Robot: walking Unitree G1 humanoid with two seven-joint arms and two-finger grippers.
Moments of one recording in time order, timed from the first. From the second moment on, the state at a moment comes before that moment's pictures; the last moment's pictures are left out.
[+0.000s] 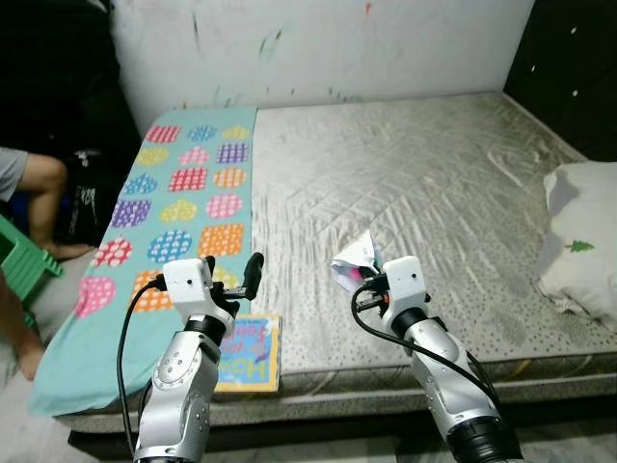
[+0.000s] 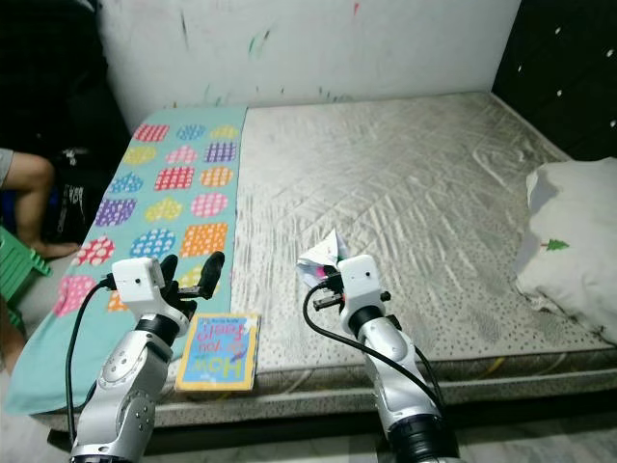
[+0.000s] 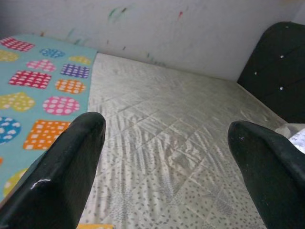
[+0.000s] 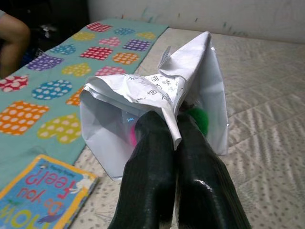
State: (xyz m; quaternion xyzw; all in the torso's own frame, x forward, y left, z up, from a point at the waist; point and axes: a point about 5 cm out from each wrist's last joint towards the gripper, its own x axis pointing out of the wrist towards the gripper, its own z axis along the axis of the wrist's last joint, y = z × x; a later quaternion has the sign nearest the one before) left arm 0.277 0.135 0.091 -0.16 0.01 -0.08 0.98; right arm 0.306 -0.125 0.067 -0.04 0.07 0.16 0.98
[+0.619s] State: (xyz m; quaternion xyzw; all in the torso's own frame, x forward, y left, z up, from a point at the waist) left arm 0.277 0.139 0.089 -0.16 0.01 -0.06 0.98; right arm 0.307 -0.129 0.067 -0.05 0.07 0.16 0.98
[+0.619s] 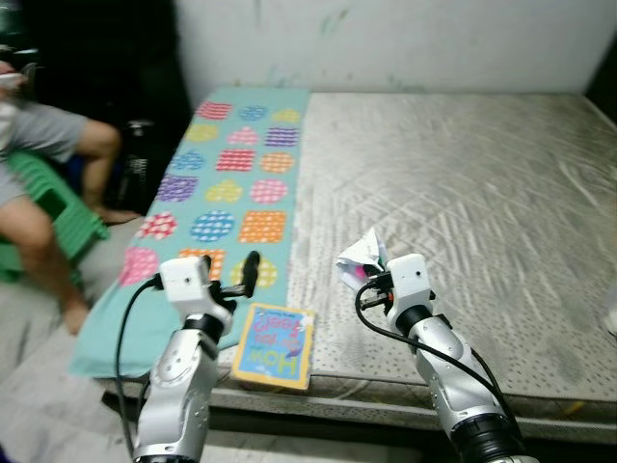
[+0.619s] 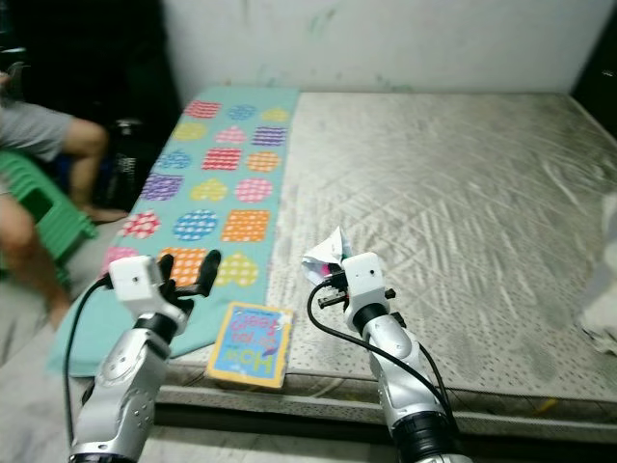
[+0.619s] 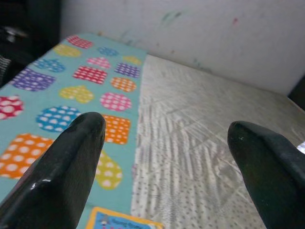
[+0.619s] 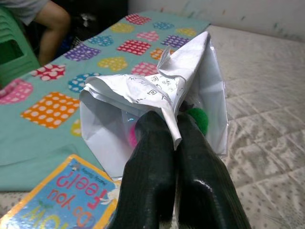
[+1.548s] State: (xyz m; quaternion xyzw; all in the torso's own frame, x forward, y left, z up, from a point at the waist) left arm 0.277 0.133 0.089 -0.16 0.01 -0.08 0.98; right arm 0.307 -0.135 0.065 -0.05 0.07 0.15 0.98
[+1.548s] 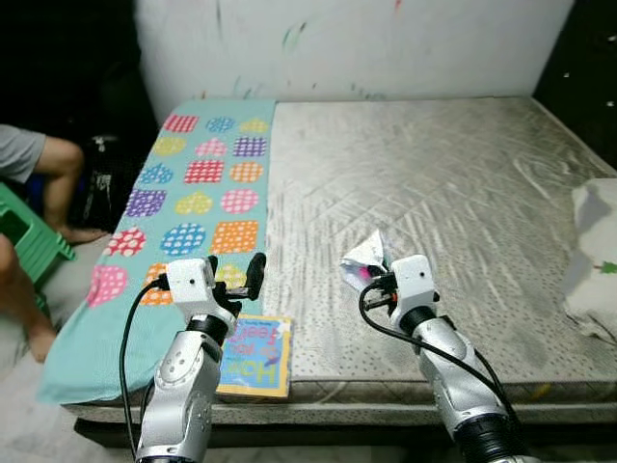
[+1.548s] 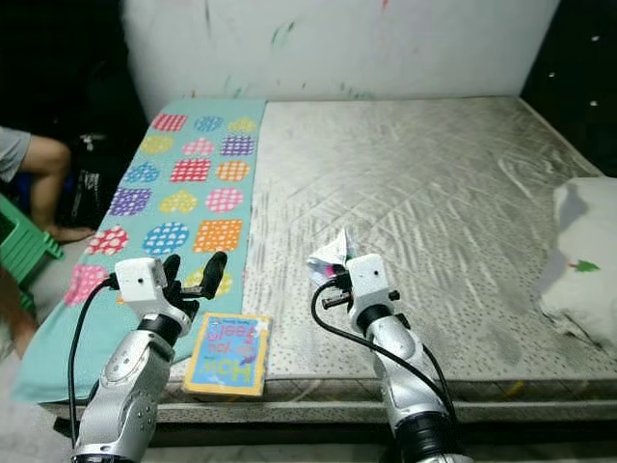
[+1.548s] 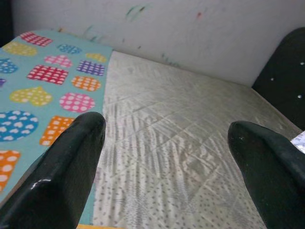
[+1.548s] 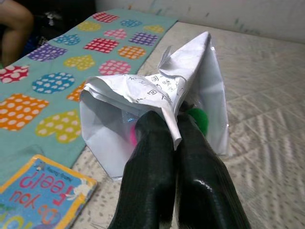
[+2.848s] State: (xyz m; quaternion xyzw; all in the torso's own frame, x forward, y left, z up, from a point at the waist) left arm 0.277 0.138 0.085 -0.17 0.02 -0.06 0.98; right arm 0.308 -0.135 0.062 -0.06 0.08 0.15 0.98
